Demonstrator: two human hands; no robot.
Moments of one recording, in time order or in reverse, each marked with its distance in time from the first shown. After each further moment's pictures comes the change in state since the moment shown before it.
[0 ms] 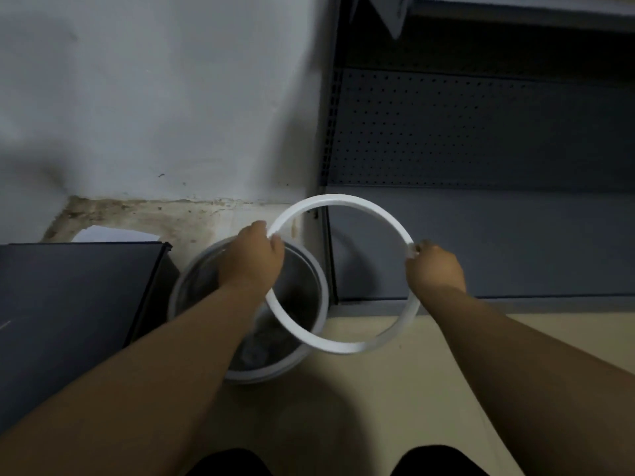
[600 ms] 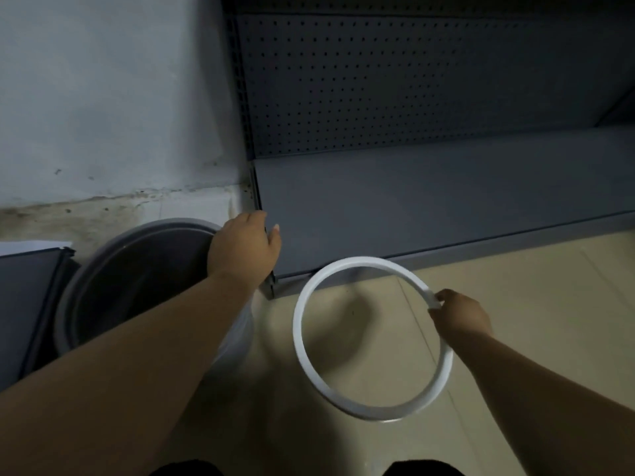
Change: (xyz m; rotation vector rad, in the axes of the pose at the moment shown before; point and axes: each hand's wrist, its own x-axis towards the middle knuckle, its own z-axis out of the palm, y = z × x) left_hand -0.021 0.057 0.082 0.204 -0.161 0.306; right_hand -0.037 0.191 0.016 -0.122 -0.103 0.276
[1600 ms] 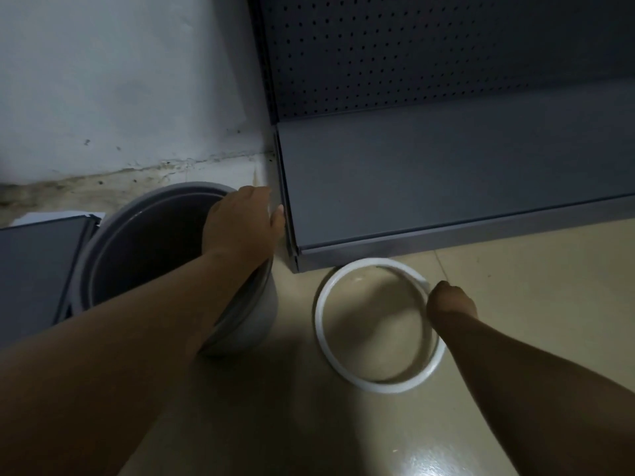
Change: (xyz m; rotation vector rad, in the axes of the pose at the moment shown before) left_hand -0.004 -0.025 0.014 0.185 -0.025 -0.014; right_hand 0.025 -0.029 0.088 -0.120 -0.174 0.039
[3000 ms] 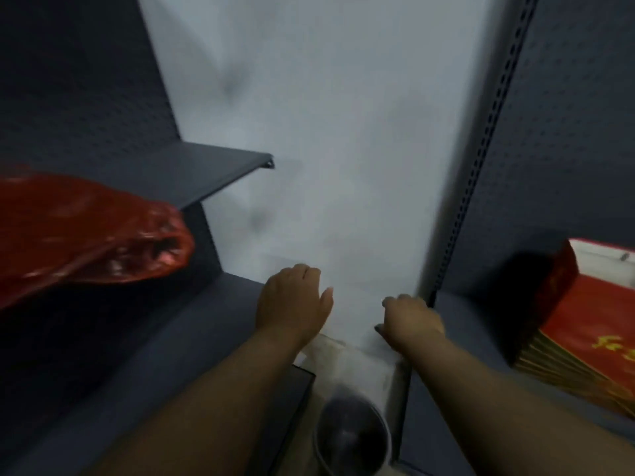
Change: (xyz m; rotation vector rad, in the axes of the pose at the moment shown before) left_hand -0.174 0.022 -0.693 0.112 0.370 -0.303; right_hand -0.491 -0.267 -0.587 -0.414 0.222 -1.025
